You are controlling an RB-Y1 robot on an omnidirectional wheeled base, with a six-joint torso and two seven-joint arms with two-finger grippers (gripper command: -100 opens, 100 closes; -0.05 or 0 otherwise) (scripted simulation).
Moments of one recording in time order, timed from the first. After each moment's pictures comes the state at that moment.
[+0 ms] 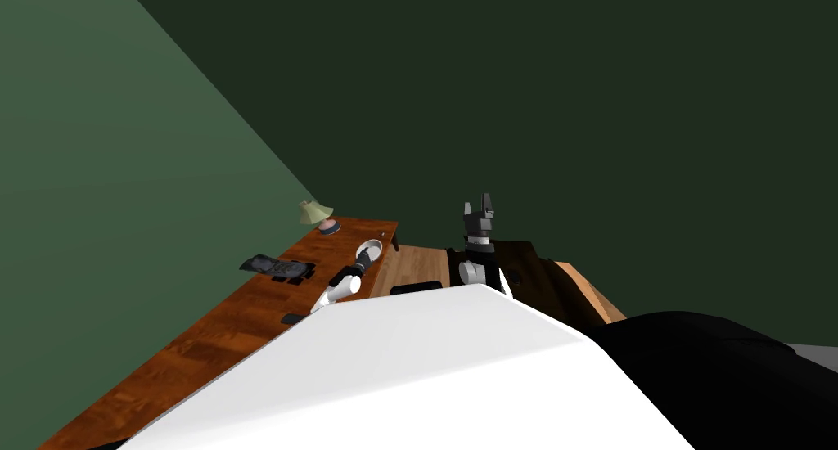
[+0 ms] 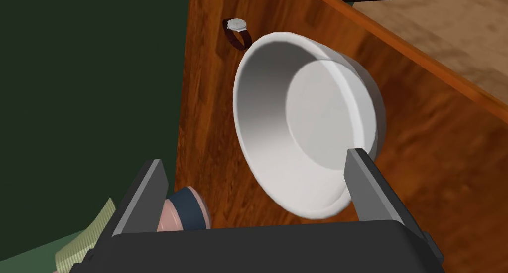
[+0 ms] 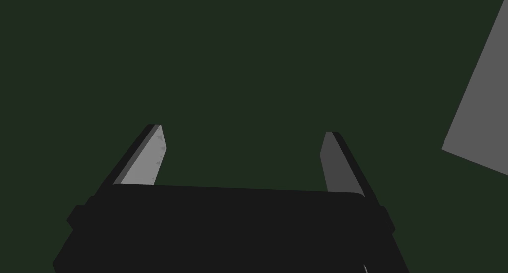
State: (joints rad) left arm 0.19 0.29 -0.06 -1.38 0.50 0.23 -0.07; right arm 0.47 0.04 0.06 -2.23 0.00 -0.47 -0.04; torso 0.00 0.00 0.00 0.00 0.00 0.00
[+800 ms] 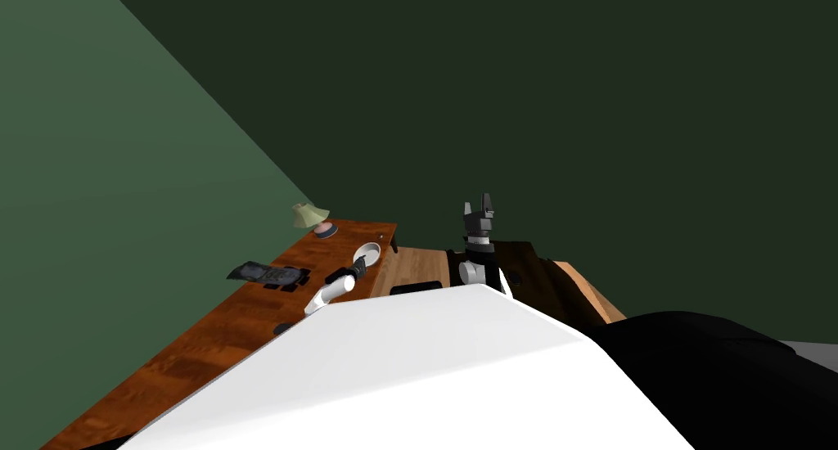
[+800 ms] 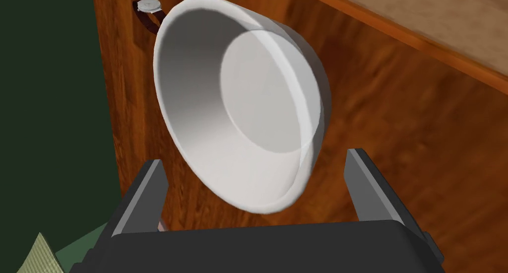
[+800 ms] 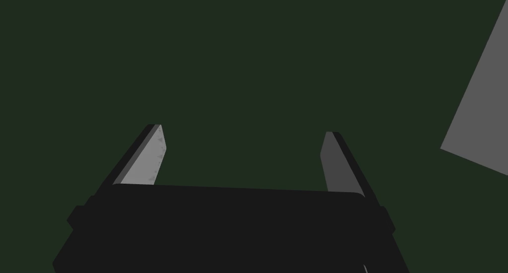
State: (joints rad) left arm 0.12 0.34 -0.02 -1.22 0.58 0.39 -0.16; right arm 0.47 0.04 0.06 -2.23 0.00 -0.47 -0.04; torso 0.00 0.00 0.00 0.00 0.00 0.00
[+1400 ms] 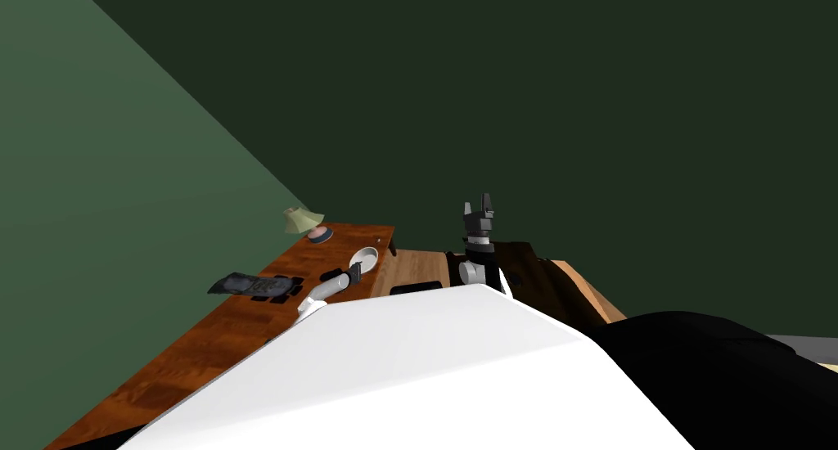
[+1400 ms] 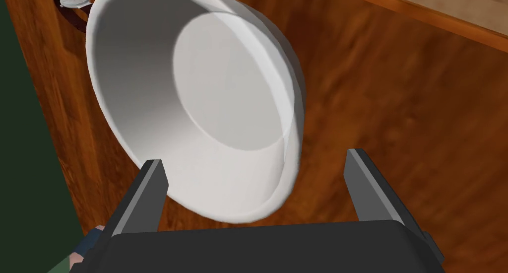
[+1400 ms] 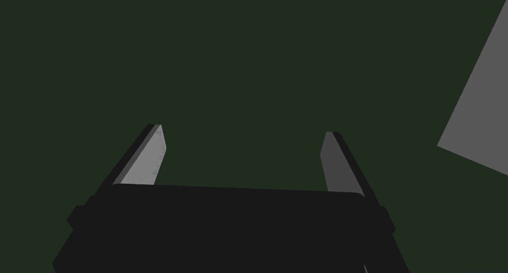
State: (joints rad) left arm 0.06 0.39 0.02 -1.11 0.61 0.56 -0.23; right arm 0.47 0.04 0.06 -2.23 0.00 -0.47 -0.04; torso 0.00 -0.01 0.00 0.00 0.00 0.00
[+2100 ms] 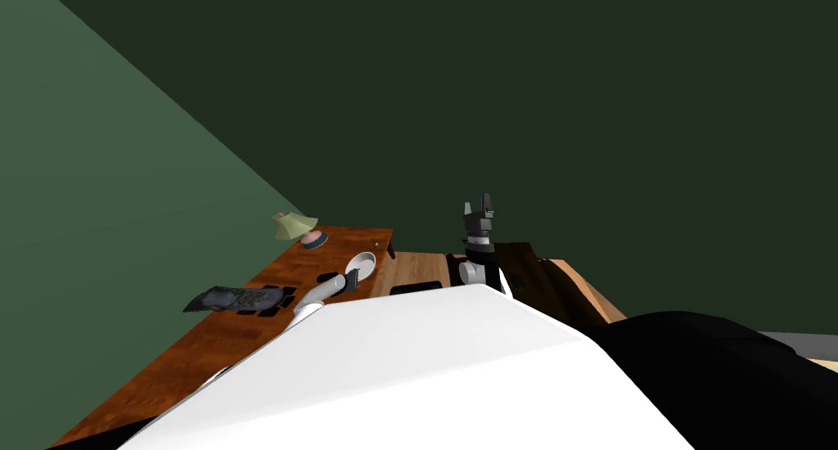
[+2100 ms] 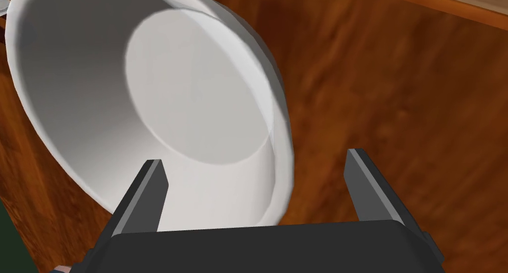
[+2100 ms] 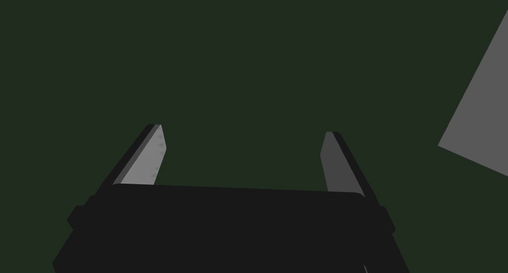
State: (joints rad) left arm 0.01 0.42 0.03 -0.96 0.66 0.65 -0.31; right arm 0.47 0.04 0.06 -2.23 0.00 -0.47 -0.04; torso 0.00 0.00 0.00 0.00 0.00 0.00
